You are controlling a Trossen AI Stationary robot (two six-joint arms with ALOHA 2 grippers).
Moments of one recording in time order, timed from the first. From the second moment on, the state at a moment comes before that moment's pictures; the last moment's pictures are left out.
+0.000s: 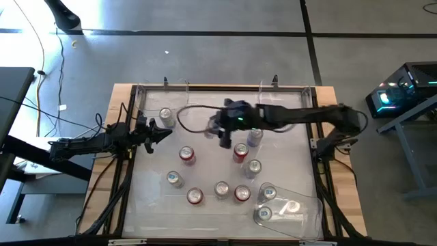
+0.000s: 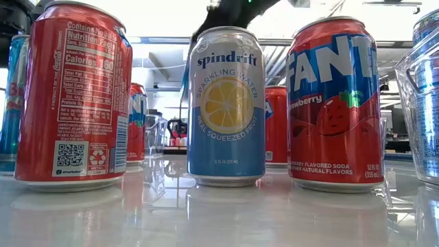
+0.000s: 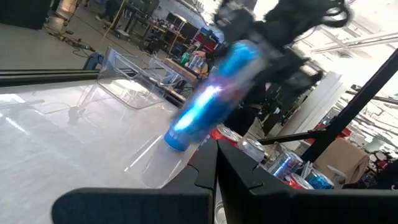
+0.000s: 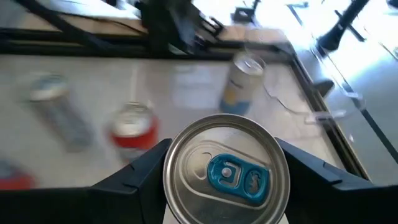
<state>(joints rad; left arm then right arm) 0.11 0.02 0.01 0.05 -0.09 -0.54 -0.04 1.68 1.46 -0.31 0.10 -0.09</state>
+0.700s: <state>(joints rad) 0.08 0.02 0.01 0.06 -0.11 -0.65 0.86 1.20 1.46 -1.08 0.41 0.79</state>
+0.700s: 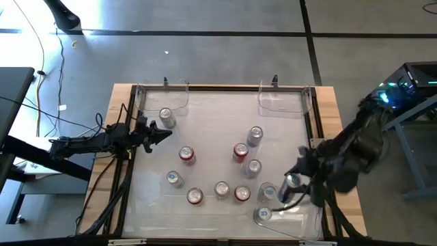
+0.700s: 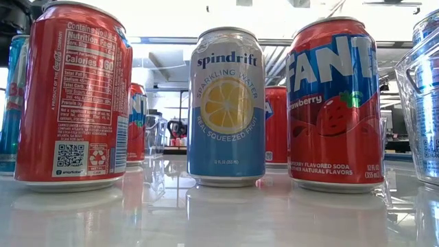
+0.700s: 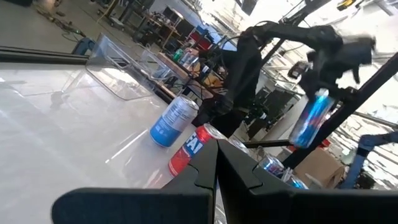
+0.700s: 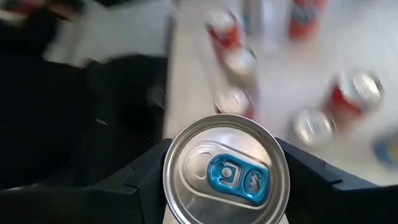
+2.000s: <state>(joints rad) 0.01 0.02 0.01 0.08 -0.15 -0.59 1.22 1.70 1.15 -1.20 0.89 1.94</state>
